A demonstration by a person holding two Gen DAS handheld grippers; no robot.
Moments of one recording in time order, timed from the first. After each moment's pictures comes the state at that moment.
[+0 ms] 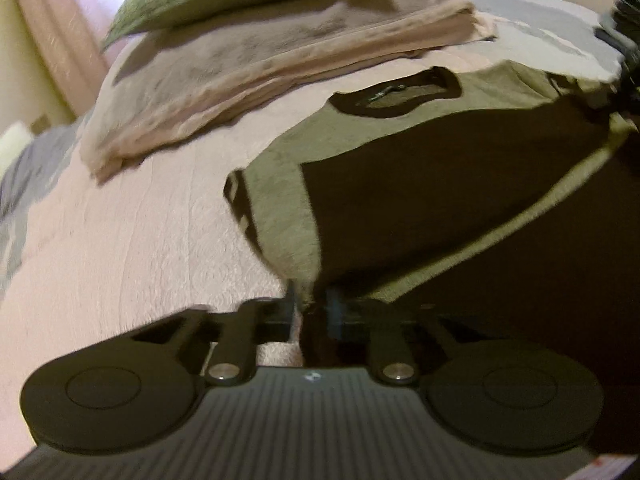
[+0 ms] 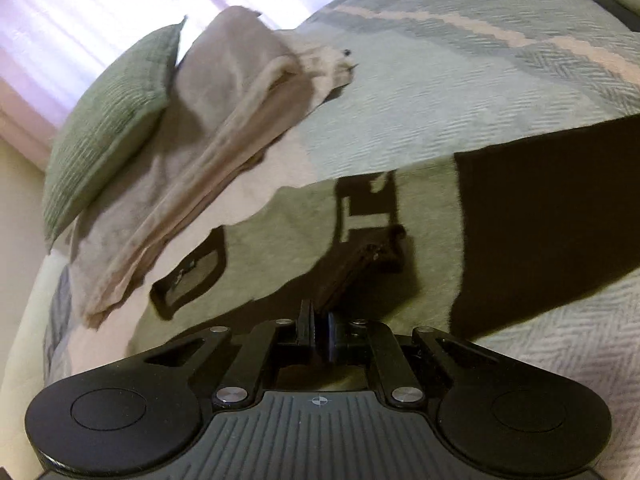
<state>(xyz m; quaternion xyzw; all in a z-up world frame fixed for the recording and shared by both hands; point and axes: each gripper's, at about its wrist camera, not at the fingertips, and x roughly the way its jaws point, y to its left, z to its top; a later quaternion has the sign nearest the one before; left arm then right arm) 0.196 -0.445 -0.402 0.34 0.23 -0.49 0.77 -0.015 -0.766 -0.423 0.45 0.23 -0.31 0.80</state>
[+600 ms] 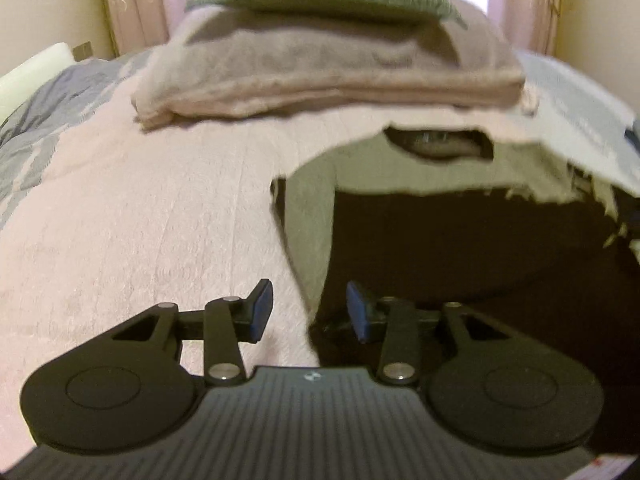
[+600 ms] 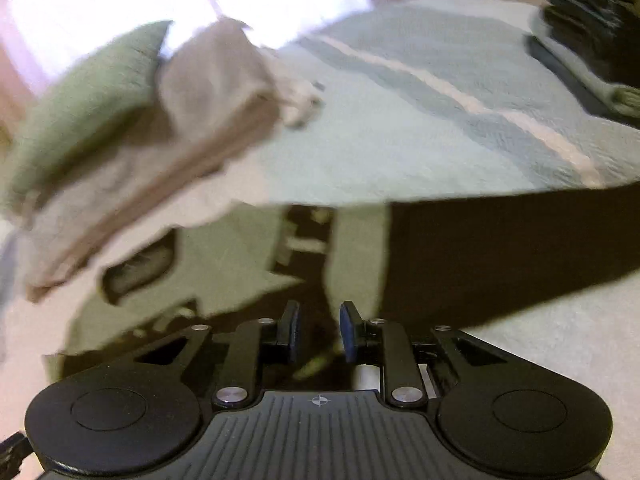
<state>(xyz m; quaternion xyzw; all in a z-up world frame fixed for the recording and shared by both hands) 0.220 -0.406 -0.358 0.21 0.32 -0.45 0.81 -0.040 -0.737 -0.395 0.36 0.26 -0.37 0.82</state>
